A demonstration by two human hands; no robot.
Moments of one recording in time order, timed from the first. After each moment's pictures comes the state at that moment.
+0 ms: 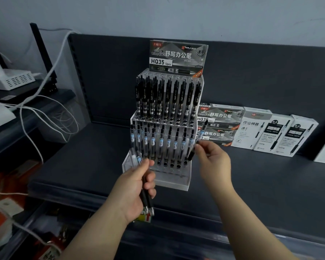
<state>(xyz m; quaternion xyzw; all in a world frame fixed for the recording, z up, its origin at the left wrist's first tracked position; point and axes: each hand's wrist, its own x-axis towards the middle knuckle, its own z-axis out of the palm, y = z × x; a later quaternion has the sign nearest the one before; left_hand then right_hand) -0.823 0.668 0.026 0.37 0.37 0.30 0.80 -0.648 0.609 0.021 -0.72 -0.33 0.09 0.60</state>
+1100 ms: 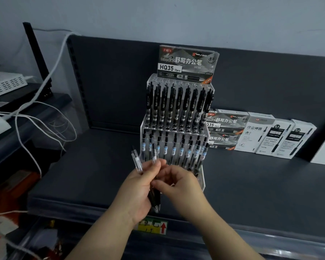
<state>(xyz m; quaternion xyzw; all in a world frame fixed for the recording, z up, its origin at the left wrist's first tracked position) -0.836 0.704 0.030 0.39 0.30 0.30 0.82 -0.741 0.634 0.027 -0.67 -0.46 0.27 0.52</state>
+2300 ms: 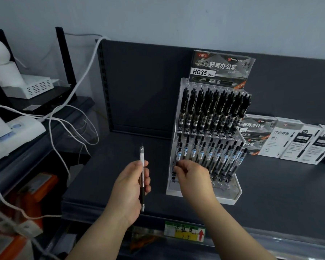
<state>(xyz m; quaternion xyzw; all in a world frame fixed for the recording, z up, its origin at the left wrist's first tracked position) -0.907 0.770 0.022 0.43 0.35 0.40 0.73 -0.770 0.708 0.011 -0.80 -0.44 0.05 0.39</state>
